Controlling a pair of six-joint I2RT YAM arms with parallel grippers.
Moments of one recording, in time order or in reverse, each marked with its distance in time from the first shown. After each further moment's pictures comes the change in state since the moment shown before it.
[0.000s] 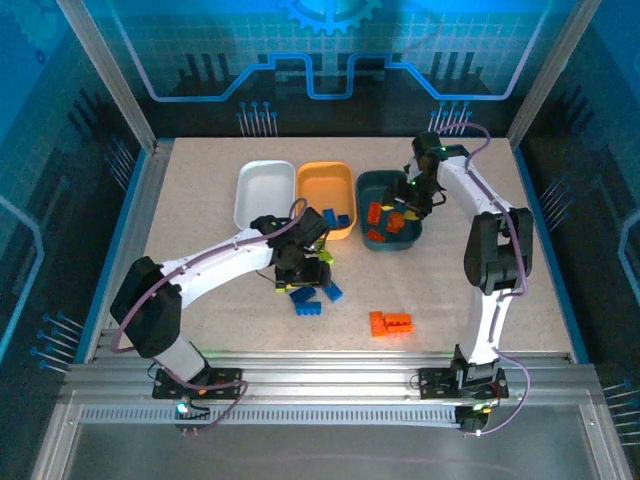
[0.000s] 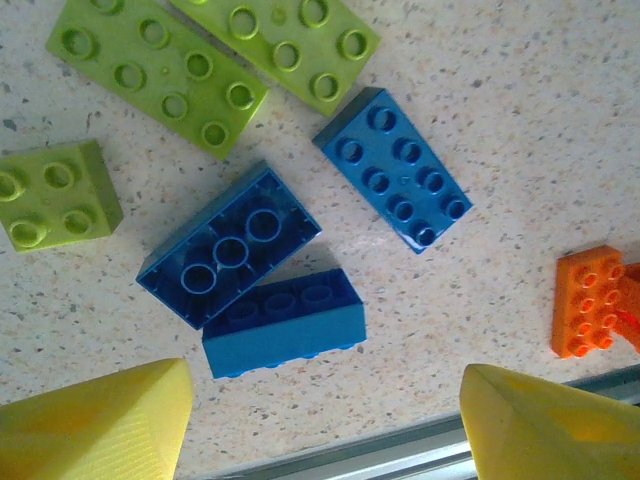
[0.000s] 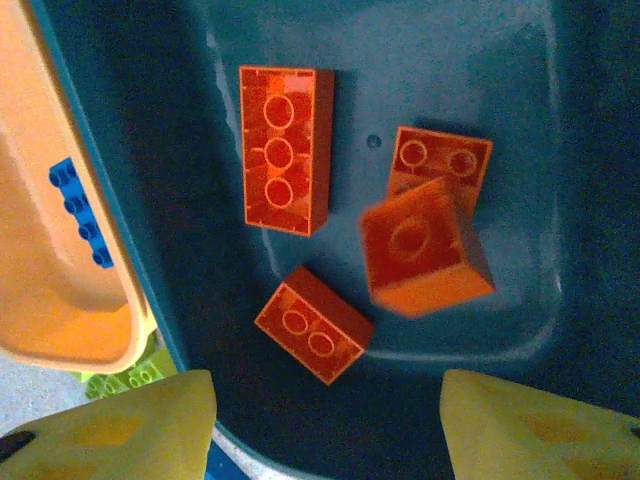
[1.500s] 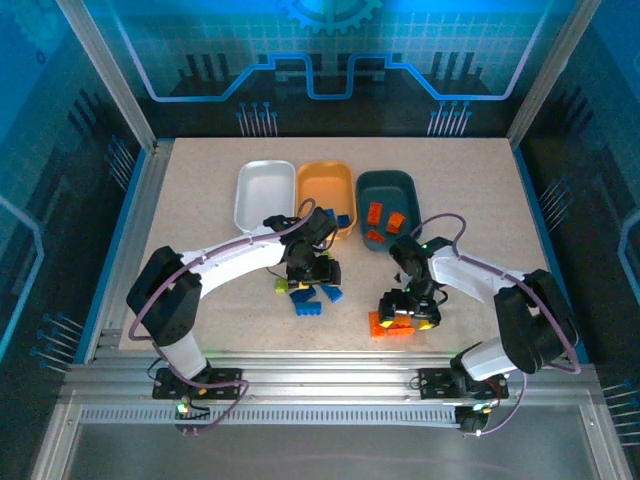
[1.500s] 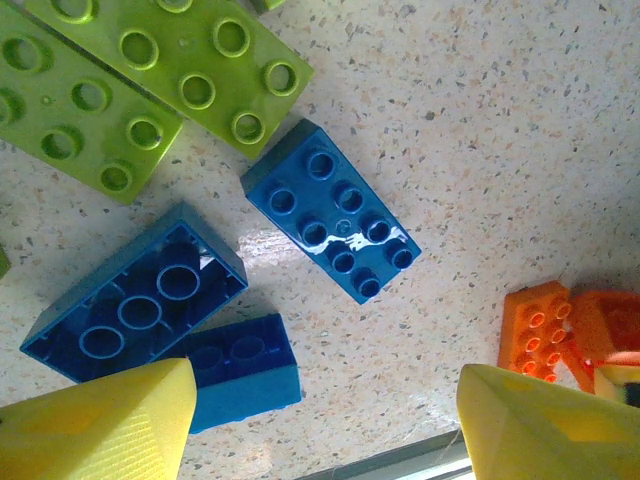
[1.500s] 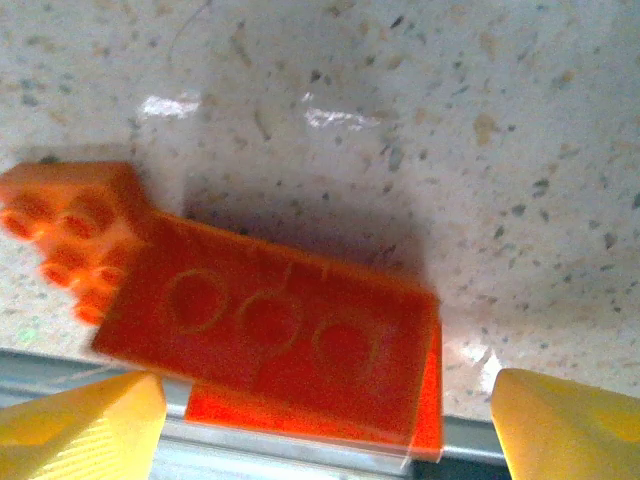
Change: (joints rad) left arm 0.000 0.100 0.031 0.094 0.068 -0.051; right arm 0.340 -0.512 -0.922 0.035 0.064 0.098
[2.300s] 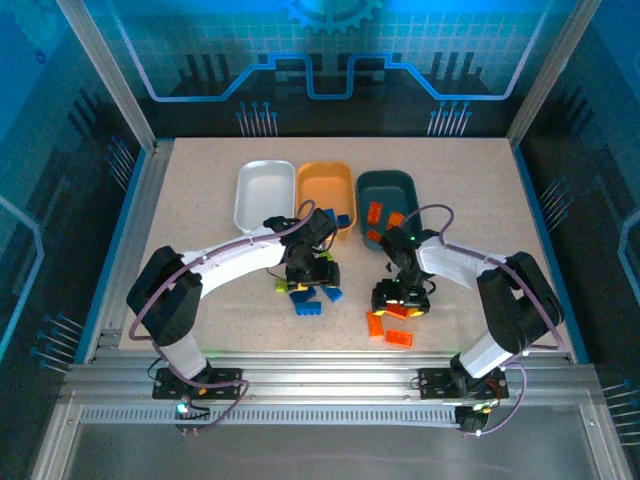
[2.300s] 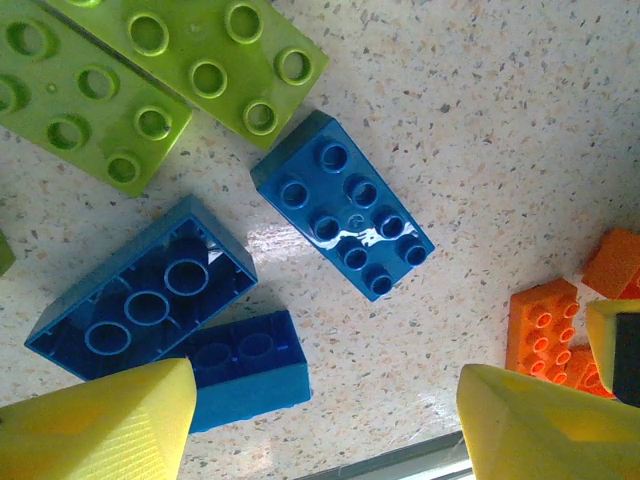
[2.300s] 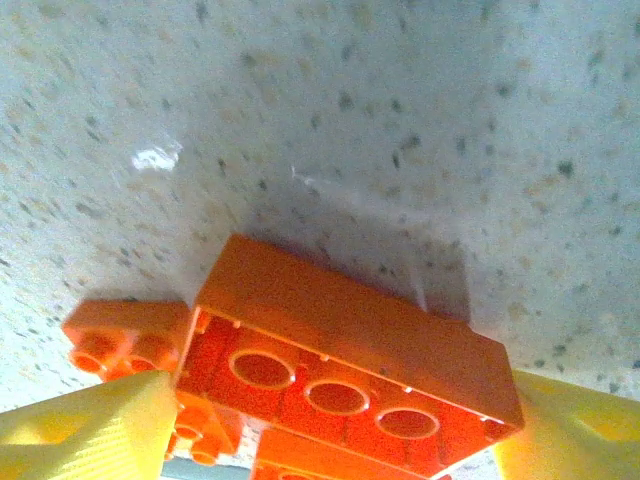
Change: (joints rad) left arm 0.000 0.000 -0.011 -0.003 0.000 0.001; right arm 0.011 0.122 0.097 0.078 0.047 -0.006
